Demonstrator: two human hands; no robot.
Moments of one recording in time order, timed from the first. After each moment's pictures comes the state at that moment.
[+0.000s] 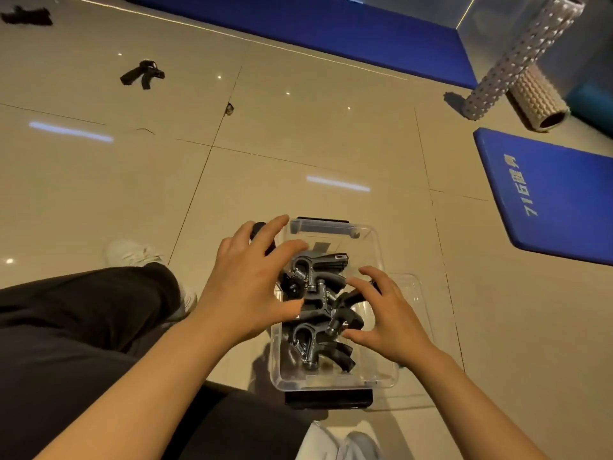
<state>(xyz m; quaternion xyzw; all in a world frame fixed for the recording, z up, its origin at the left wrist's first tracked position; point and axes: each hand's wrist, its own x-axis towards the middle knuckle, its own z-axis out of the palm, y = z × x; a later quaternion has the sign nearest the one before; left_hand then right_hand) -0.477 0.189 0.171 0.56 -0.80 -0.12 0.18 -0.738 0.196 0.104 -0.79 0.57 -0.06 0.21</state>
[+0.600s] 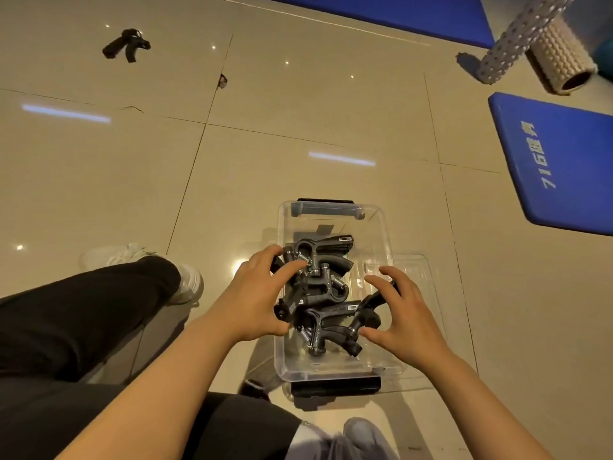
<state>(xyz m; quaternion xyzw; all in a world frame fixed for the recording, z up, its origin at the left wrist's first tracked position) -0.478 0.181 0.089 0.53 -0.80 -0.27 0.02 -0.754 0.211 0.081 -0.74 0.63 -0.06 0.23</state>
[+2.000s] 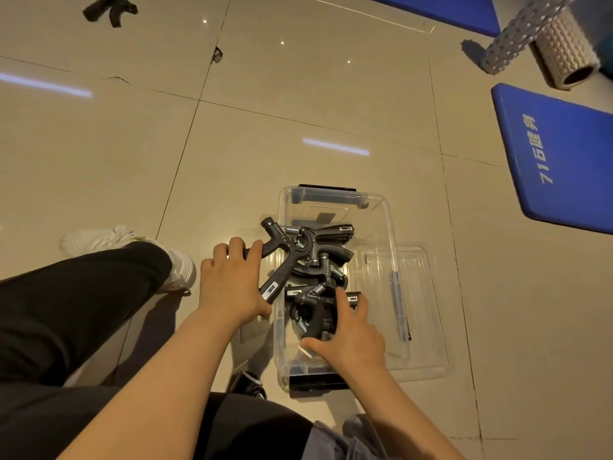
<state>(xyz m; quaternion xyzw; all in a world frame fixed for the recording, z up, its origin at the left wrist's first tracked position) -0.472 0.177 0.071 0.67 -0.71 -0.20 -0.09 -0.663 0.234 0.047 -0.59 0.74 0.19 0.27</state>
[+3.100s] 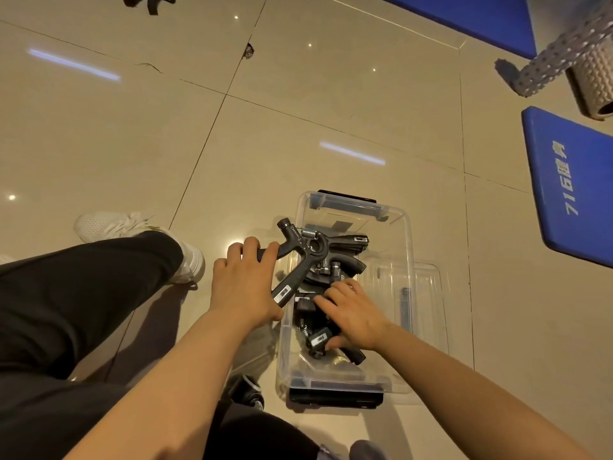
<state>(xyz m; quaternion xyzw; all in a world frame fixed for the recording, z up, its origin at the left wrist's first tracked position) -0.472 0.177 0.065 0.69 -0.69 -0.21 -0.05 -0.704 0.164 -0.024 -0.93 0.31 0.16 0.08</state>
